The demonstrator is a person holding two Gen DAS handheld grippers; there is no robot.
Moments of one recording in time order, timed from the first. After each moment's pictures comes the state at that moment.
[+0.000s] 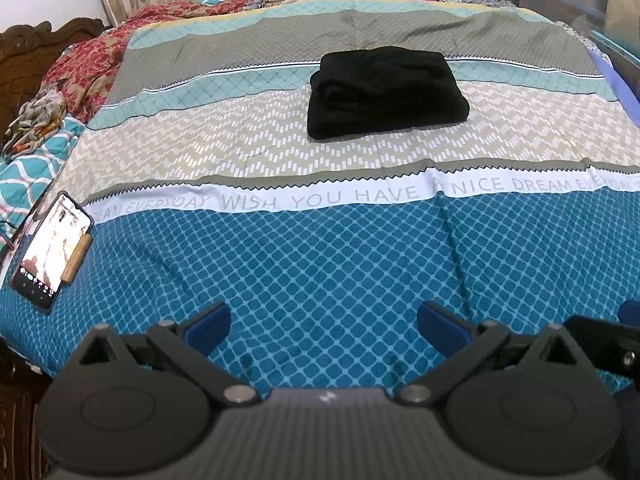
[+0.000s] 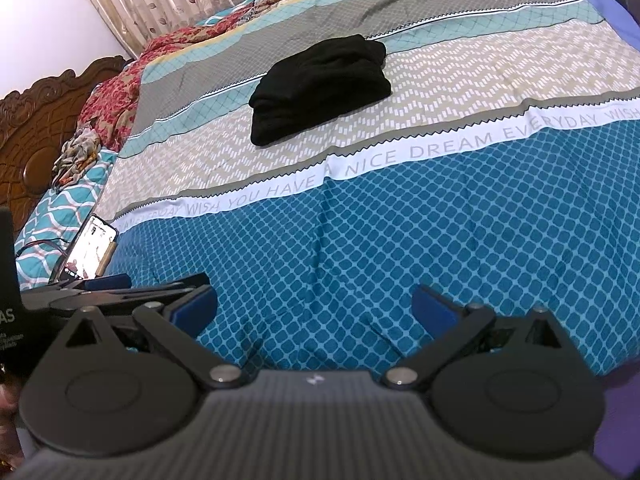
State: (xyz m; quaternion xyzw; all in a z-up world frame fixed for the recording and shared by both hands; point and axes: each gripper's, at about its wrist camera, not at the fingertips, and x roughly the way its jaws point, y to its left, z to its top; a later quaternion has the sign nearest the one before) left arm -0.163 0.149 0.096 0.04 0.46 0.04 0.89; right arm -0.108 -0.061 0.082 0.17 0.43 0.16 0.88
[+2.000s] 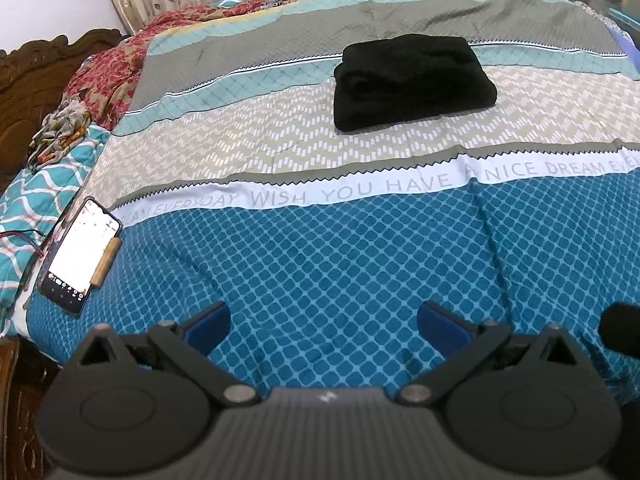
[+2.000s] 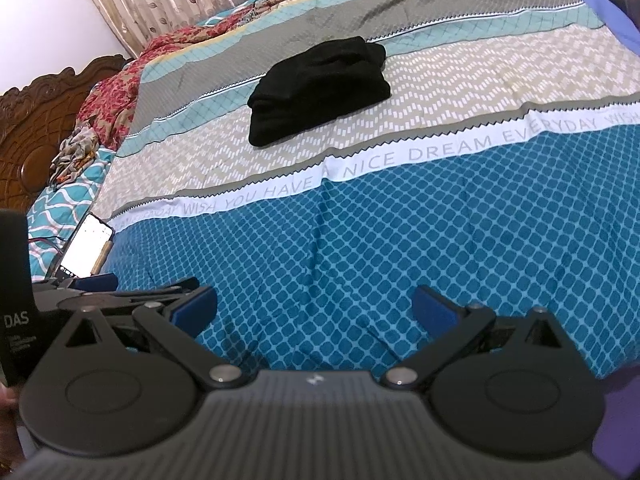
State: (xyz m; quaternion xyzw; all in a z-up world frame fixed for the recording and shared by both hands) left arm -0.159 0.149 0.087 0.08 0.46 0.08 0.88; right arm -0.108 -0.059 0.080 0.16 0.42 0.15 0.88
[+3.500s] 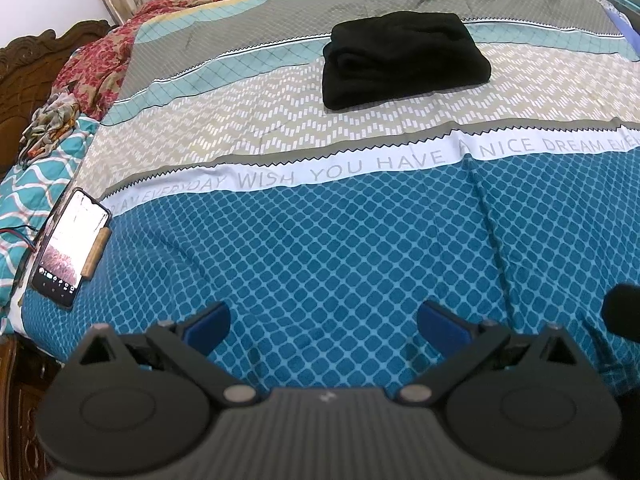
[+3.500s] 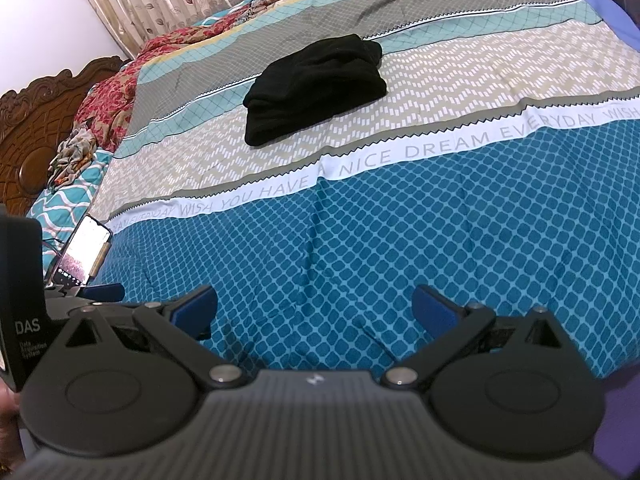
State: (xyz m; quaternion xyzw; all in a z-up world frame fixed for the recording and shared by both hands) left arm -0.156 0.145 0.078 0.09 0.49 0.07 0.87; right arm -0.108 -0.058 0.077 0.16 0.42 0.15 0.88
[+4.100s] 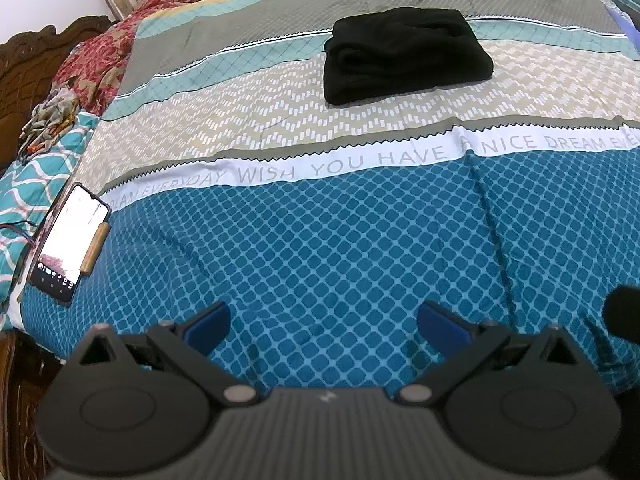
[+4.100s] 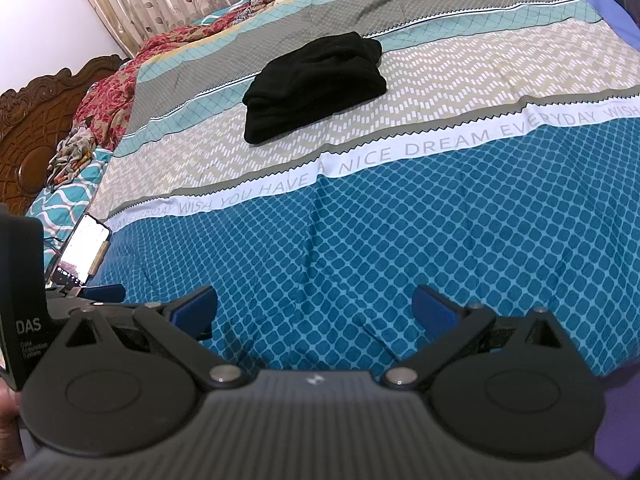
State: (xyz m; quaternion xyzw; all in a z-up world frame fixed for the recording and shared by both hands) left arm -0.155 0.147 0.075 0.09 0.49 0.07 0.86; right arm -0.107 -0.058 0.077 0.16 0.42 0.15 0.88
